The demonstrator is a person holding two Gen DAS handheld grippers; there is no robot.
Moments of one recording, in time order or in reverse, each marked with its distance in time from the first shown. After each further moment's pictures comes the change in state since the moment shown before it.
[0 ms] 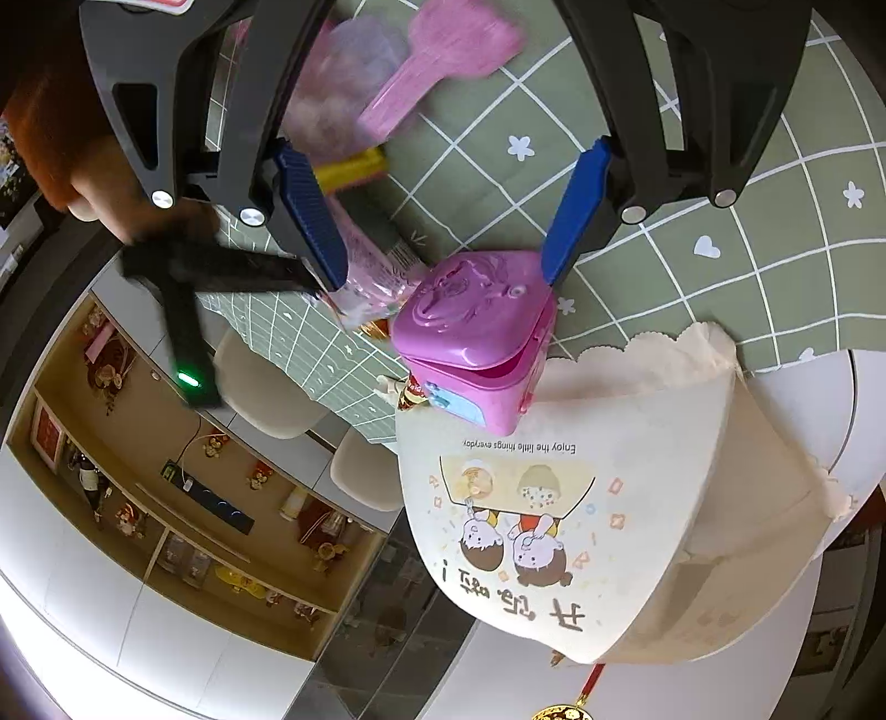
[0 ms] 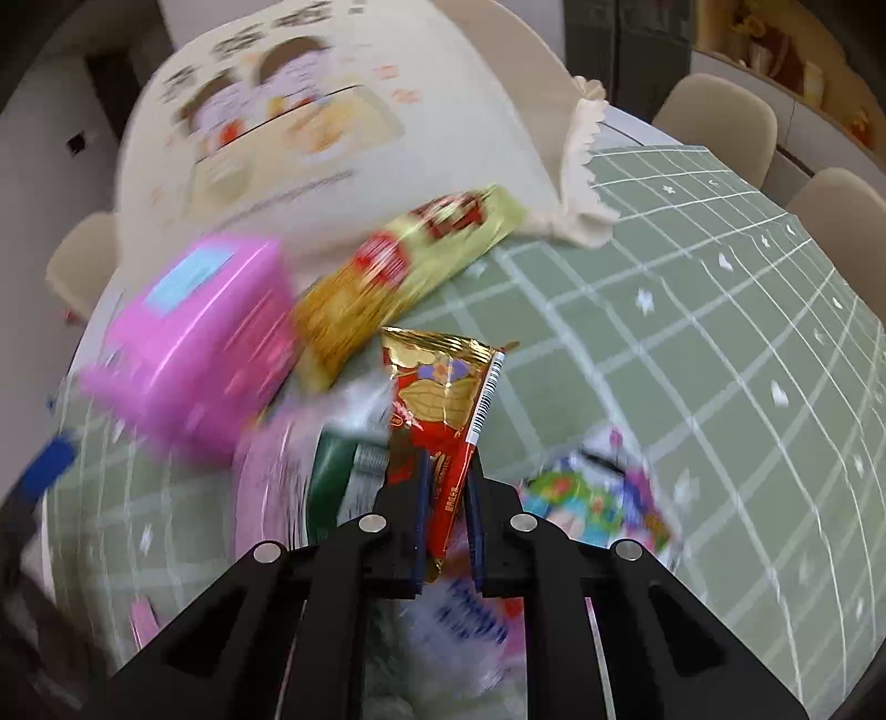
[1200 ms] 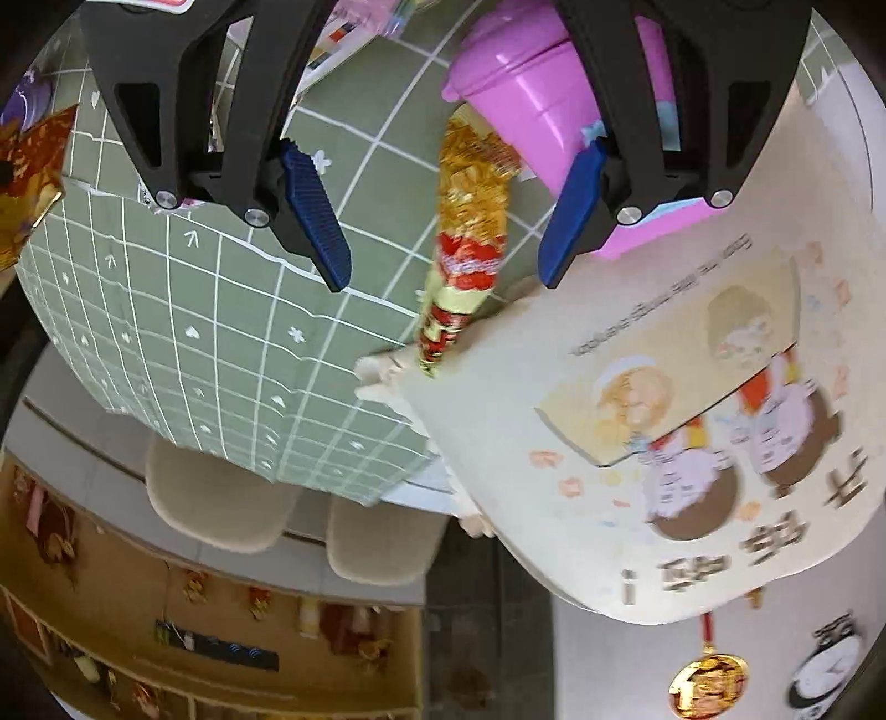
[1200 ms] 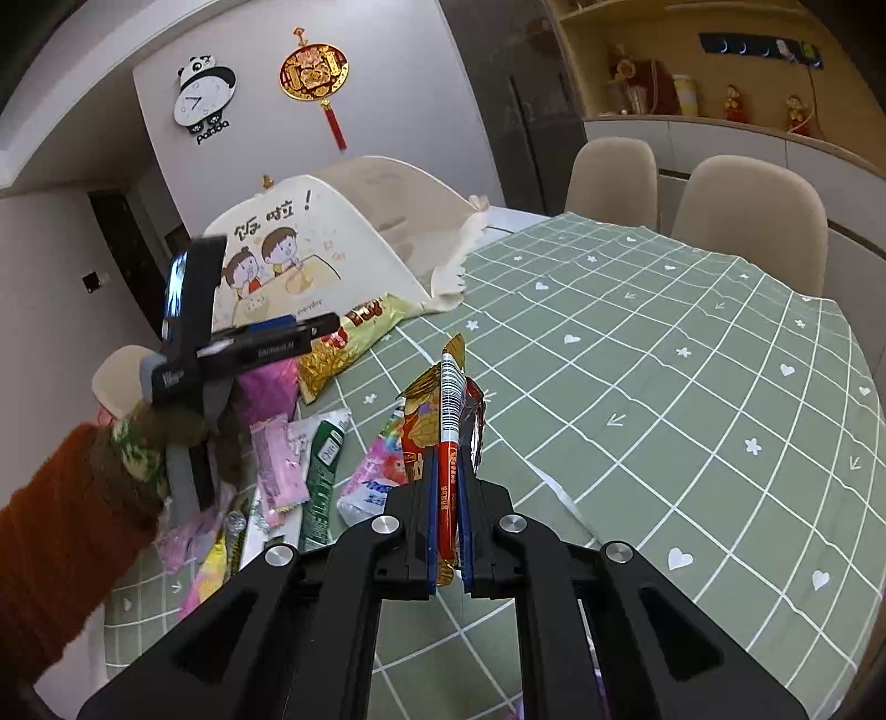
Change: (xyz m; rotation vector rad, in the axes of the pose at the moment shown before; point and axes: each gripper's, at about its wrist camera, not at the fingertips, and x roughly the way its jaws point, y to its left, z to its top) left arm 0.180 -0.088 0.071 0.437 0.161 0.205; right arm -0.123 -0.086 -0.110 0.201 -0.356 0.024
